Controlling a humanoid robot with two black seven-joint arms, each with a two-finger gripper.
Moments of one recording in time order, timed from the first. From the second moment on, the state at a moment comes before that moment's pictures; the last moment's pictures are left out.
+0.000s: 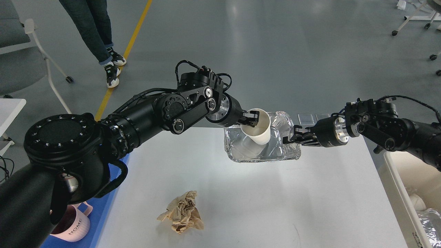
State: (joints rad) left arm -1.39 -0.25 -0.07 -0.44 0.97 -0.66 0.15; right arm 1.13 -0.38 -0.21 0.65 -0.85 0.63 0.47
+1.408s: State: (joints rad) left arm -1.18 -0.03 -0.10 -0.44 0.55 -0.59 -0.22; right arm 1.13 -0.41 -0.21 0.65 -0.85 0.63 0.47
